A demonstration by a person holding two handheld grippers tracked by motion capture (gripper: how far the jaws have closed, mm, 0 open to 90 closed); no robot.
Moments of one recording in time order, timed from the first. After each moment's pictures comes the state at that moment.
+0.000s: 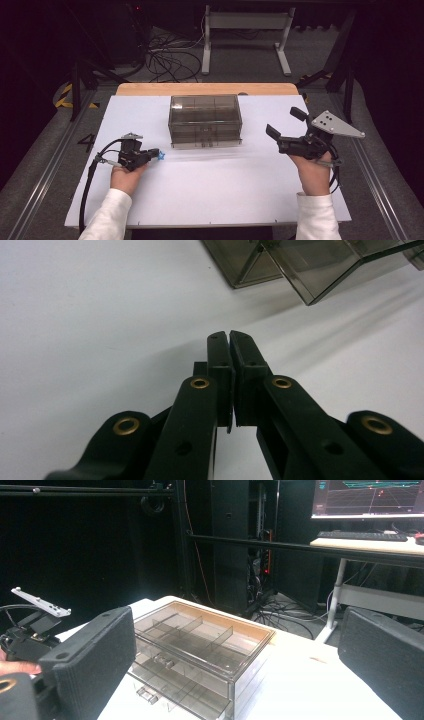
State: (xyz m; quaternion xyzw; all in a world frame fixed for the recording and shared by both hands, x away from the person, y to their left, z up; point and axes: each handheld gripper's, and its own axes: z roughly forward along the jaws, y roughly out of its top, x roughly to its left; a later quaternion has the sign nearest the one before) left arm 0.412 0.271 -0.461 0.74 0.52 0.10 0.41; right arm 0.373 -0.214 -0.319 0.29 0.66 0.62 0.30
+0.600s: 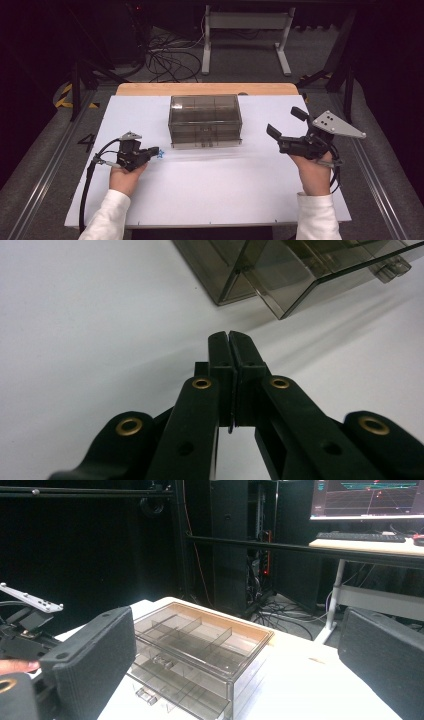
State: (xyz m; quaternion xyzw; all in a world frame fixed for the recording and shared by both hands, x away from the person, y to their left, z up) left arm 0.402 0.268 -0.449 0.74 0.50 0.13 0.43; right arm 0.372 -0.215 -0.319 0.30 0.66 0.62 0.30
